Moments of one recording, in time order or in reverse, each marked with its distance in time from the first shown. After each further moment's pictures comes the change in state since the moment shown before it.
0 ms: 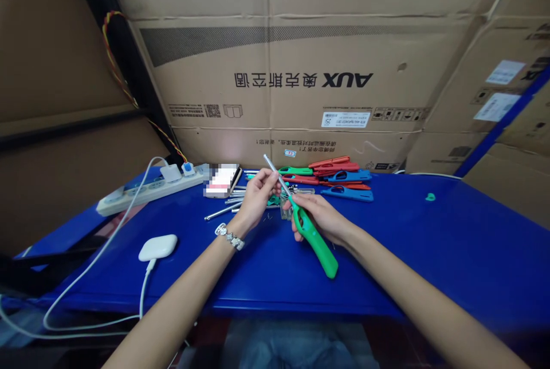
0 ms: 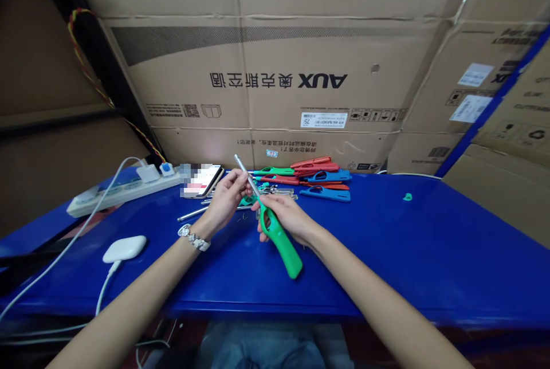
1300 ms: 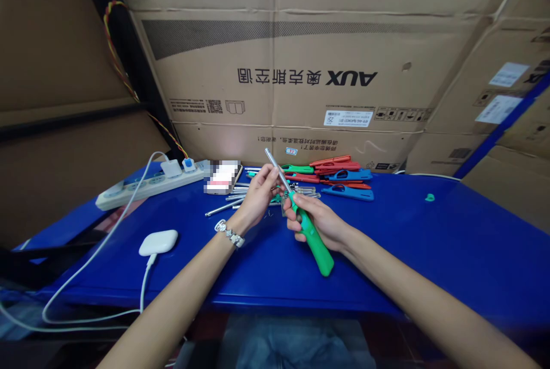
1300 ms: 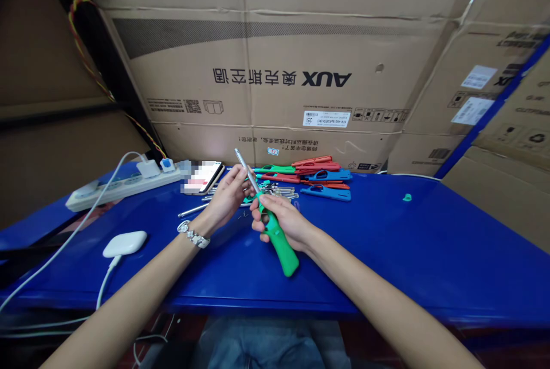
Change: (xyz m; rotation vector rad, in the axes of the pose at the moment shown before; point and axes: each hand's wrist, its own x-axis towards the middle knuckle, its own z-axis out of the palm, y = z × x) left_hand -0.003 0.002 0.004 -0.112 -0.075 -0.041; right_hand -0.005 0.006 0.016 0.315 -0.081 -0.020
